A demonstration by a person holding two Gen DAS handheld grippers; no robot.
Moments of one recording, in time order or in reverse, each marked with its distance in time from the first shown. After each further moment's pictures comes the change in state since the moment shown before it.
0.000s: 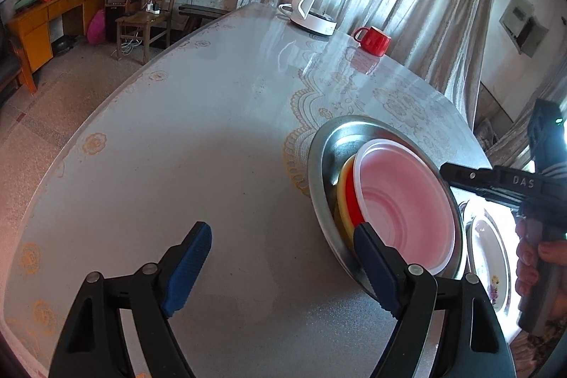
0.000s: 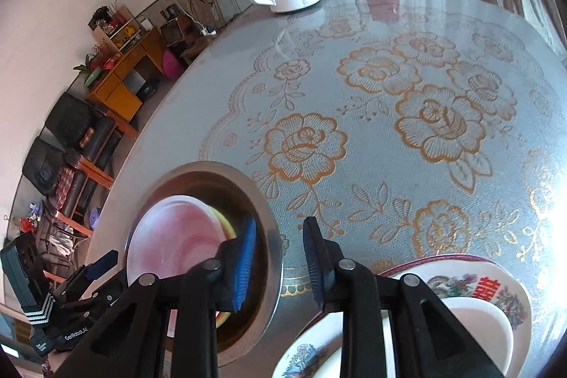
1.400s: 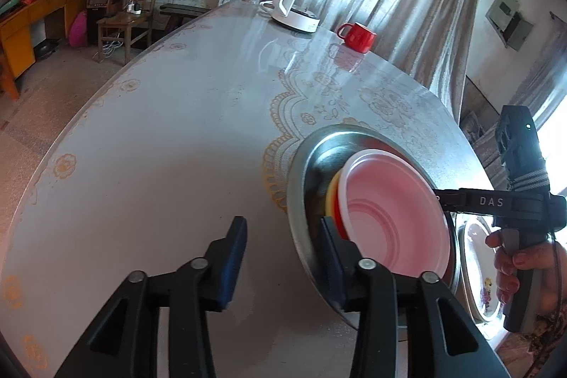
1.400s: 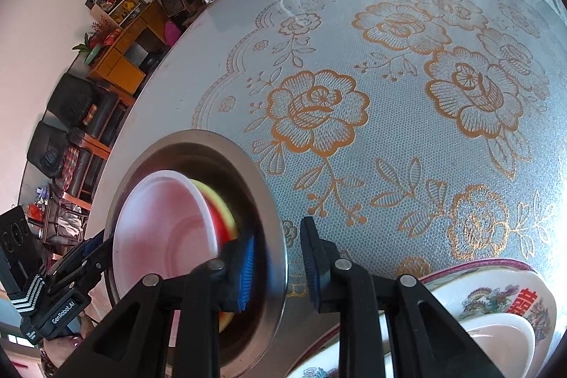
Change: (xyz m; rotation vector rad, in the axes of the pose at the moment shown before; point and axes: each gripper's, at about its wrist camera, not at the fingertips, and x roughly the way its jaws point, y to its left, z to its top) left arm 0.016 -0.005 0.016 0.030 0.025 -0.063; right arm 0.039 0.000 0.000 -0.001 0.146 0.032
